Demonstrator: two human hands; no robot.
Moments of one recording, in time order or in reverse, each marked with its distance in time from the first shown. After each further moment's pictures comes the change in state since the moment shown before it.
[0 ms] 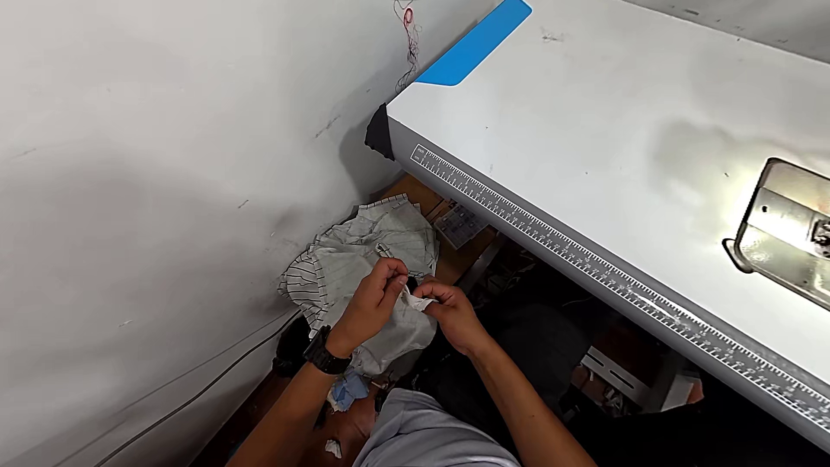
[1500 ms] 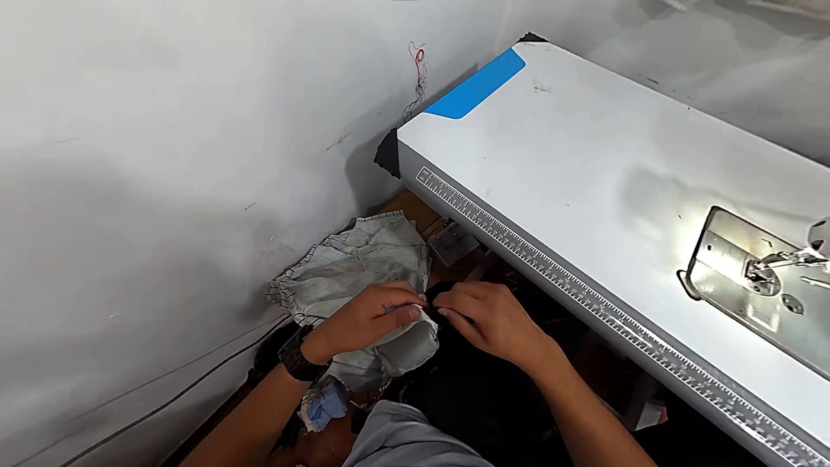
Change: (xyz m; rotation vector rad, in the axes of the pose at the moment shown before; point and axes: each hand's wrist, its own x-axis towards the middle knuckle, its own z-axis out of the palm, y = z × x) left_hand 0.011 0.046 -0.026 -0.064 -0.357 0.181; right_hand -0.009 -0.103 -0.045 -1.175 -0.222 -0.847
